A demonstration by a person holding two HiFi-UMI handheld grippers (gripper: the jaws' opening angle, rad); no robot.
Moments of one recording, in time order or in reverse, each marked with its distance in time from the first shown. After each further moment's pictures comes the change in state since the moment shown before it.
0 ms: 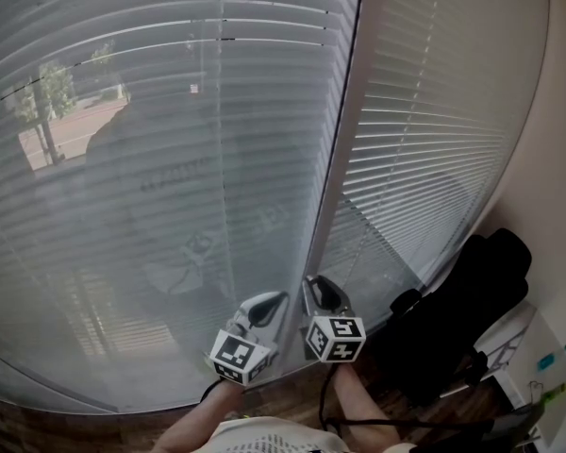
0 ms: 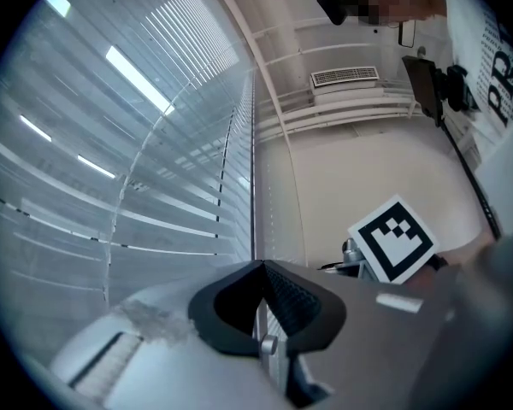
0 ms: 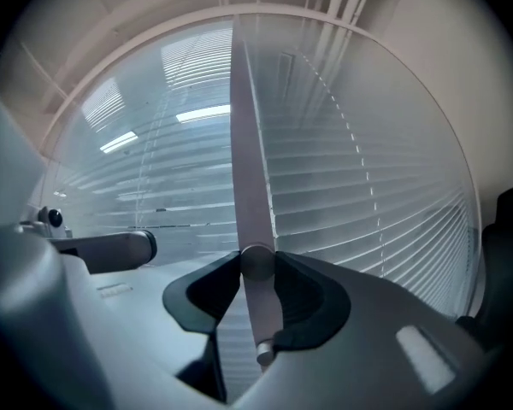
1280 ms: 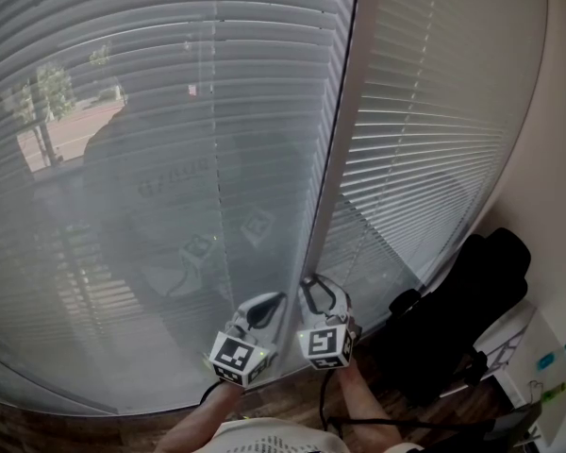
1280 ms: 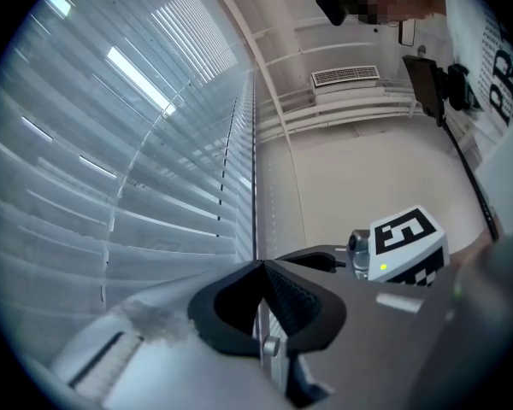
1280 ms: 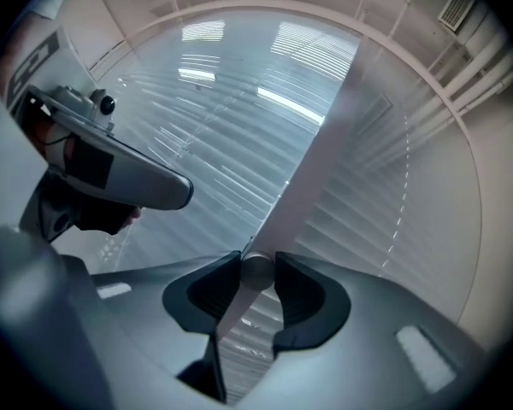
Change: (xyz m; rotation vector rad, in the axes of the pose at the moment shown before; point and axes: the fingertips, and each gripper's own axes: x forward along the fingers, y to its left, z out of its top) left arm 0.003 0.001 -0.004 -0.003 0.003 0.008; right arm -0.001 0.017 0.006 -0.702 0.018 -0.003
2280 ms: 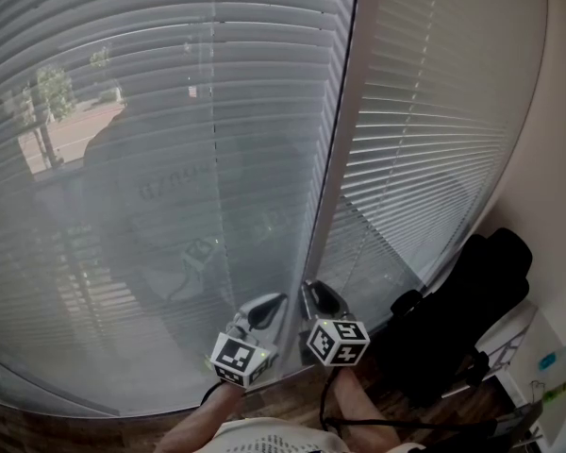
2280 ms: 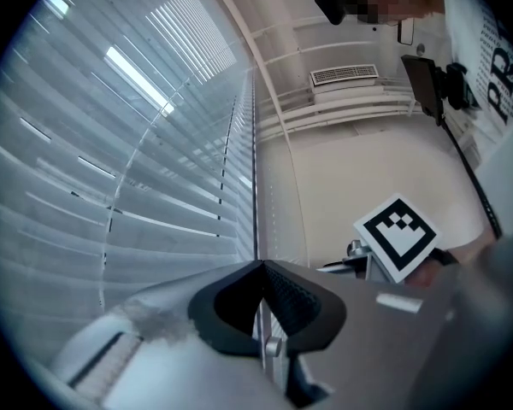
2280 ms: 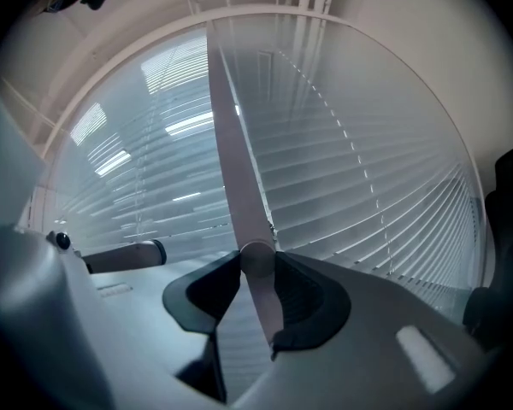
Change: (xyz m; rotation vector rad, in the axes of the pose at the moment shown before) left arm 0.002 0.002 0.002 0.010 -0.002 -0.002; right arm 0.001 -0.006 -0.018 0.836 -0.032 0.033
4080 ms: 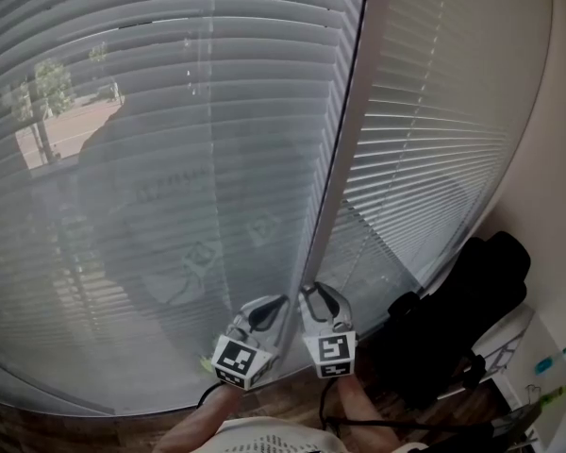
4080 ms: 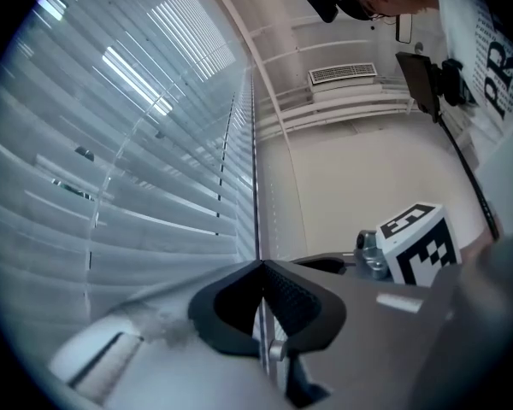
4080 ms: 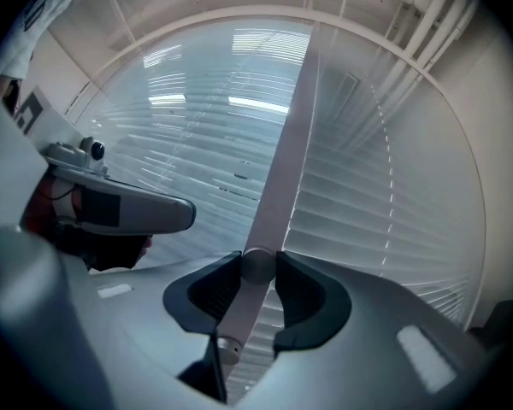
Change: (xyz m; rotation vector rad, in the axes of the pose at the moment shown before) left arm 0.011 0.002 -0.001 0.016 -0.001 -0.004; right arm -0.002 0.012 0.006 -0.574 0.001 0.009
